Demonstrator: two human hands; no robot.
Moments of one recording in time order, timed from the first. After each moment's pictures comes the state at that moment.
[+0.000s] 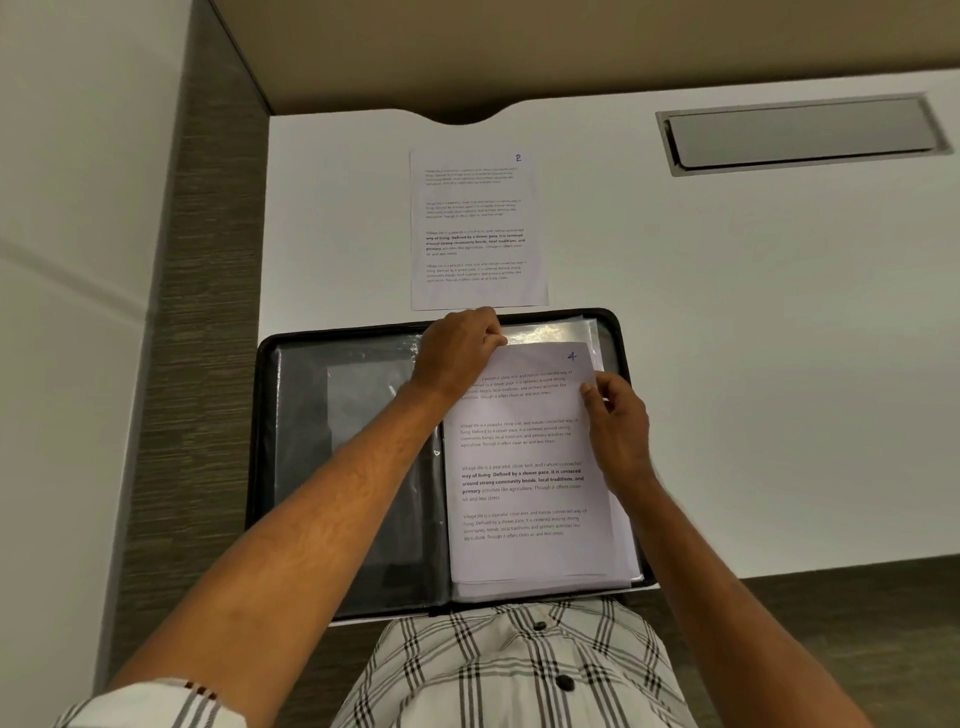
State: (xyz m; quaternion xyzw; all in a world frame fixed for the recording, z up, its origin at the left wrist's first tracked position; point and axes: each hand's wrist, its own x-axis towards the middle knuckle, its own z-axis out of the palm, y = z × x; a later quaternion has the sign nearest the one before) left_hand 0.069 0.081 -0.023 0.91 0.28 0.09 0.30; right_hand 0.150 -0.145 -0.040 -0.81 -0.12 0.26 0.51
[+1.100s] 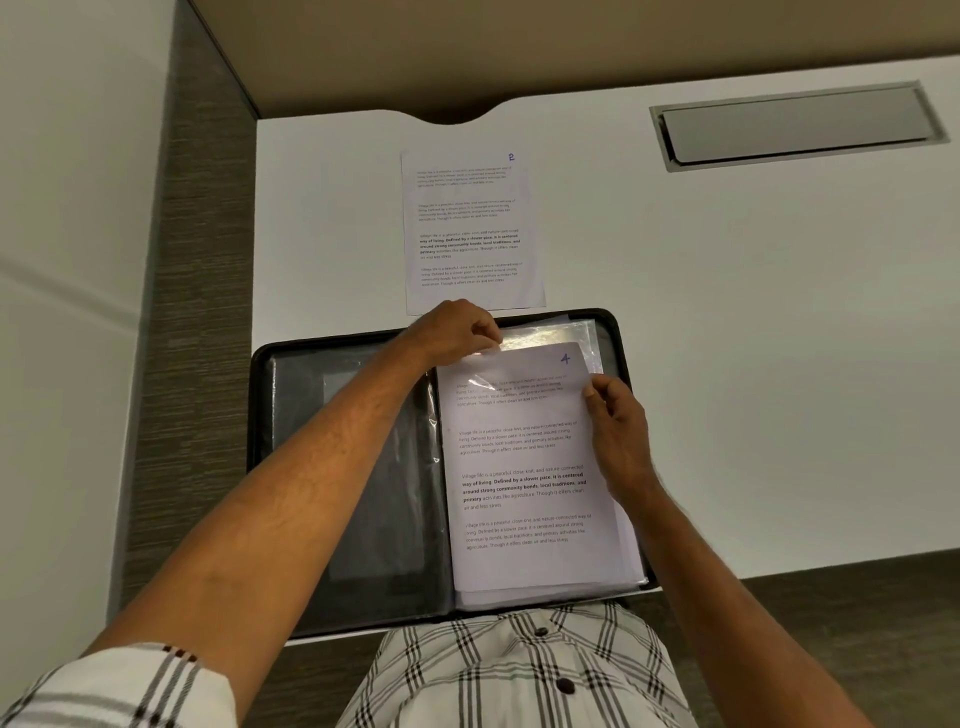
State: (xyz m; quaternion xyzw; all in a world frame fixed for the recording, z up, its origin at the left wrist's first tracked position) left_hand 0.091 0.131 -0.011 0.87 0.21 -0.16 0.41; right_hand 0.147 -0.146 -0.037 -0.77 -0.11 0.29 0.55
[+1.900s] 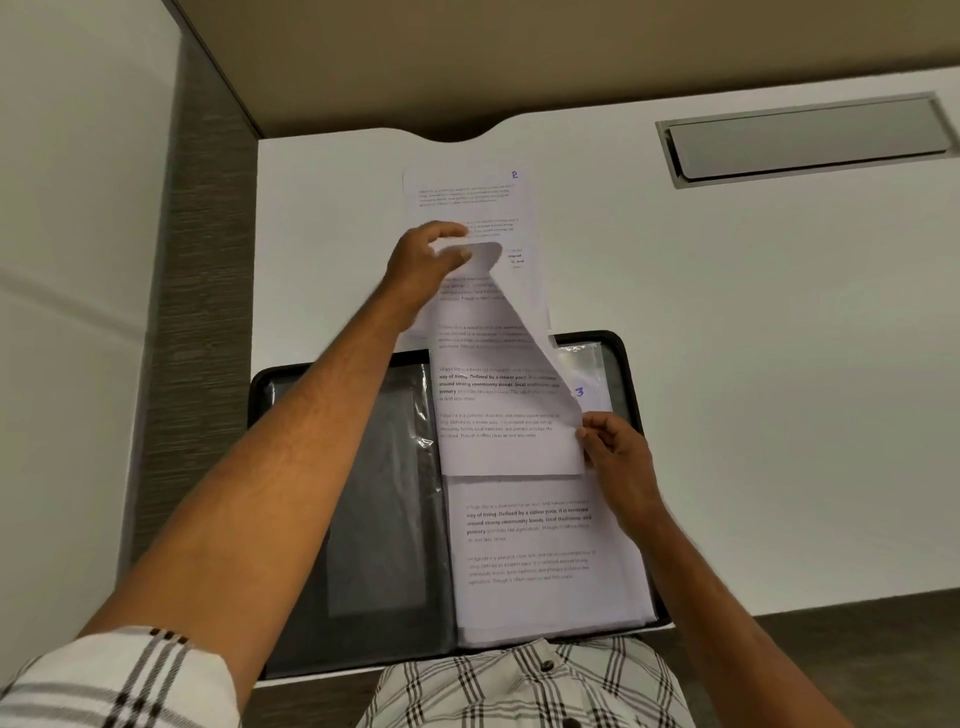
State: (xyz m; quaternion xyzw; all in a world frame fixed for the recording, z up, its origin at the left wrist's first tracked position) left_hand 0.134 0.195 0.013 0.71 0.36 0.11 0.59; right_hand 0.157 -0.151 -0.058 -0.77 -0.08 0.35 0.52
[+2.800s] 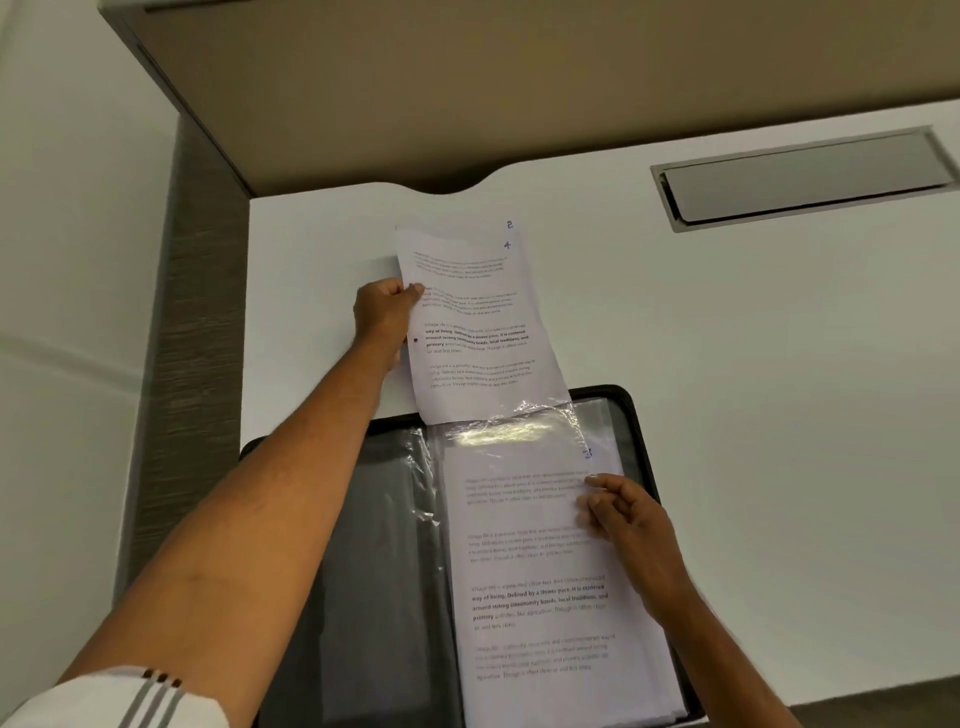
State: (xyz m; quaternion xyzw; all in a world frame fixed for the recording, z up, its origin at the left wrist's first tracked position) left_hand 0.150 0.257 -0.043 0.60 0.52 0.17 0.58; right_hand 0.159 -0.152 -0.049 -0.75 -0.03 0.39 0.53
